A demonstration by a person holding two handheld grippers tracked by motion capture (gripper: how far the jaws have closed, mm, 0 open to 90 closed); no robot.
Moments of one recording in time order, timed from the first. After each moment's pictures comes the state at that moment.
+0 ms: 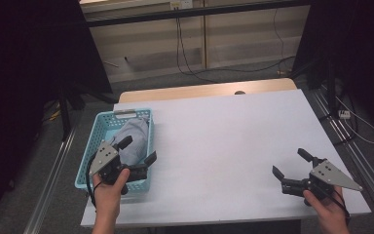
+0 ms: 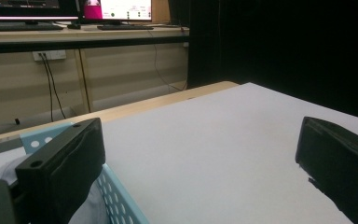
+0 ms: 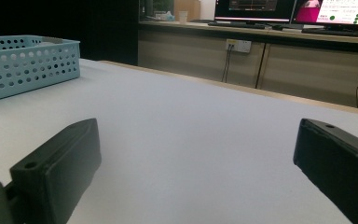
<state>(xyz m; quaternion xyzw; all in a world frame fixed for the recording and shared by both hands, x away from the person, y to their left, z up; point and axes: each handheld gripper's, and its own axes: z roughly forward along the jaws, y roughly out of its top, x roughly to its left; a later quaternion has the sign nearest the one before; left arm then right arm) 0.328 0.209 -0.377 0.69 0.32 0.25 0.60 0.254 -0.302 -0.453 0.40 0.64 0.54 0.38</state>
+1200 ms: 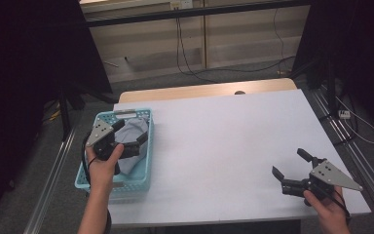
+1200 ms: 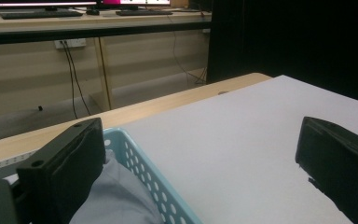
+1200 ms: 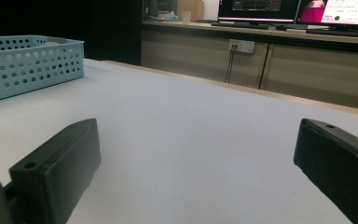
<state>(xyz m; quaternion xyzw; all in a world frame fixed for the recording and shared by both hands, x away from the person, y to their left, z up) 0.388 0.228 -0.367 0.70 0.35 0.26 0.57 0.254 -0.302 -0.453 0.39 0.64 0.54 0.37</state>
